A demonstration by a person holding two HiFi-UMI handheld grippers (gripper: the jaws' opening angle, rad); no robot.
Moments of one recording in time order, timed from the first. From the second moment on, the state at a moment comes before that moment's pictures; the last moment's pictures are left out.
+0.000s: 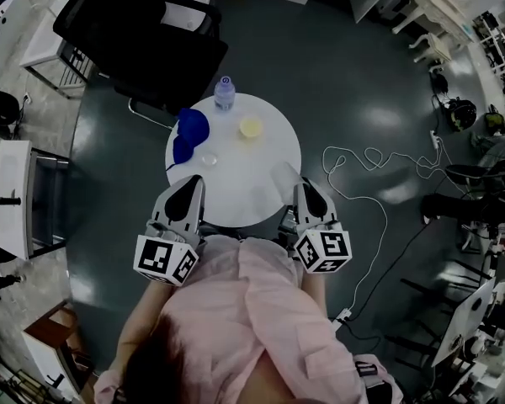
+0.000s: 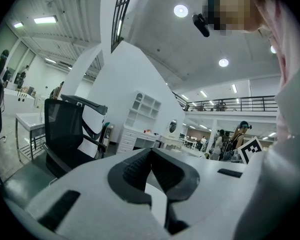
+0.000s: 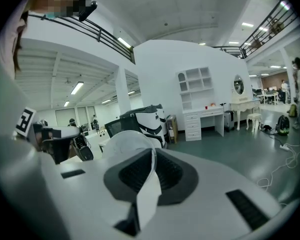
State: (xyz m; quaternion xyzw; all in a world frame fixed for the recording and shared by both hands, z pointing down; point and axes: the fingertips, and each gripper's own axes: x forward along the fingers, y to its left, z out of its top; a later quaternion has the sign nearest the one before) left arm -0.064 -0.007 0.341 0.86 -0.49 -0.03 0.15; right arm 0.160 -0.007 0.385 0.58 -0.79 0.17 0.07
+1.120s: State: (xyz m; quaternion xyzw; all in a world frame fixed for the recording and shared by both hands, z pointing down) left arm -0.060 -0.028 0.341 0.89 -0.43 -0.02 0.16; right arm 0.123 -0.036 0.401 0.57 -0.79 0.17 0.11
